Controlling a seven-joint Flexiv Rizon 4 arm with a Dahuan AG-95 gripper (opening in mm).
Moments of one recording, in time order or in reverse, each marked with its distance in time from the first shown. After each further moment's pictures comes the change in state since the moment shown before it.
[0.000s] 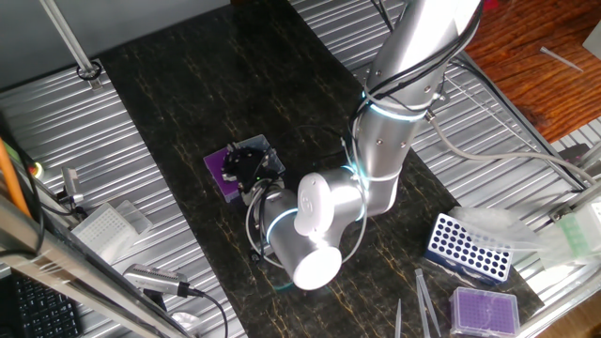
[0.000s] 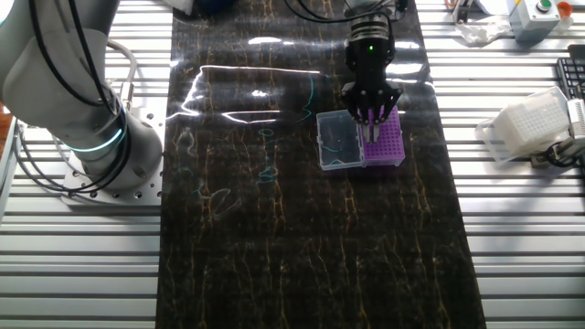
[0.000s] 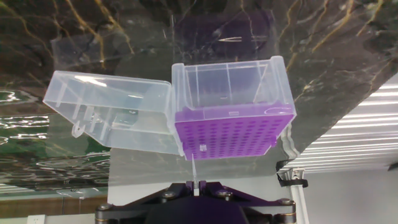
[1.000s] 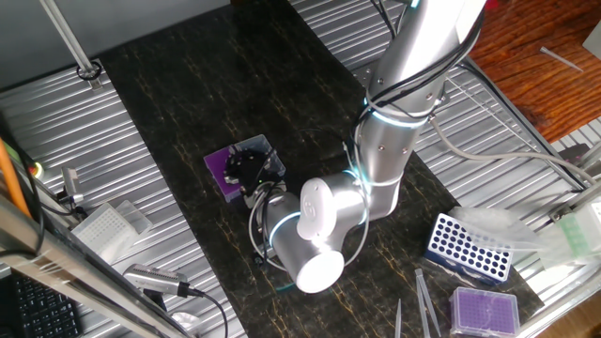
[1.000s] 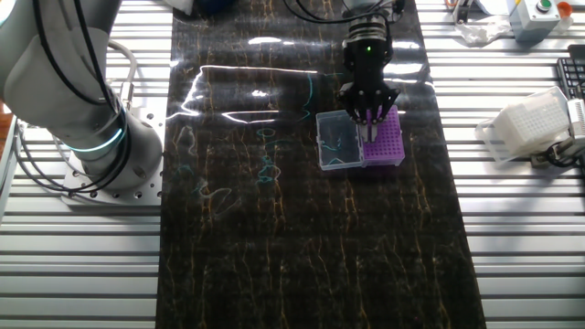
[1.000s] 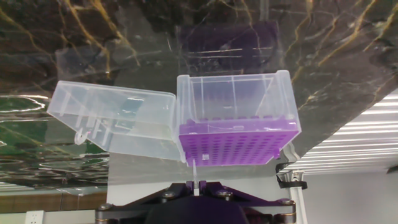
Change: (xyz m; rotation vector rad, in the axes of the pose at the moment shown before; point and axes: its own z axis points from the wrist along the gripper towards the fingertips) arm -0.005 0.003 -0.001 0.006 0.007 -0.016
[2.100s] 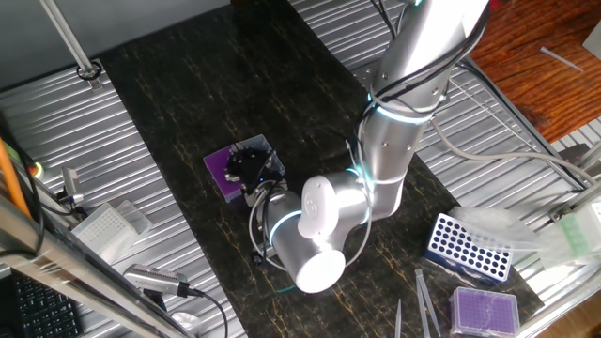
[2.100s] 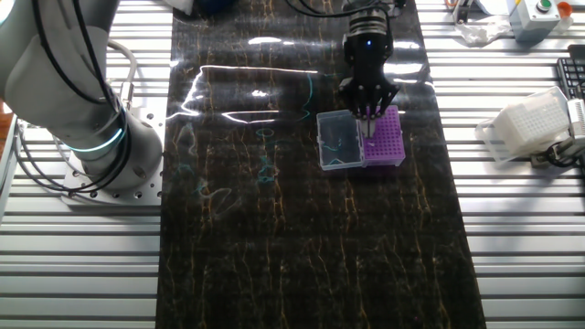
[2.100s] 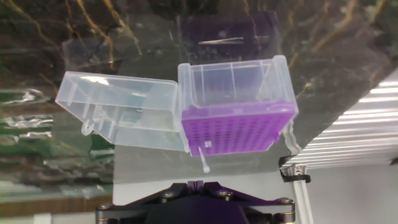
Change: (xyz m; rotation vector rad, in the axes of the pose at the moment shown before) arm 0.010 0.003 -0.009 -0.016 -0.025 0.060
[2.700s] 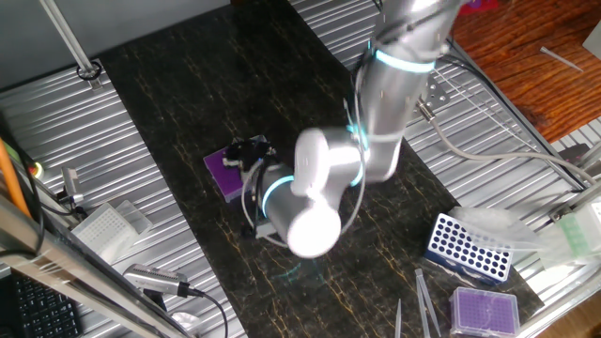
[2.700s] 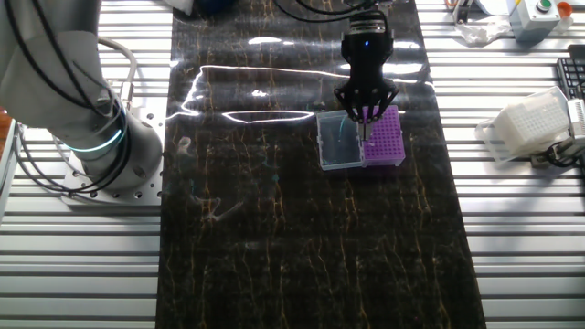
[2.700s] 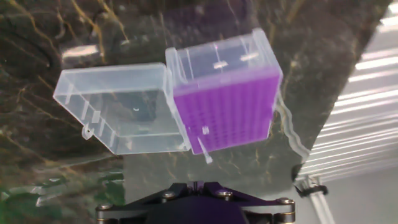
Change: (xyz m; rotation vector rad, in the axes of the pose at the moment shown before) arm 0.013 0.007 0.007 -0.035 -0.210 0.179
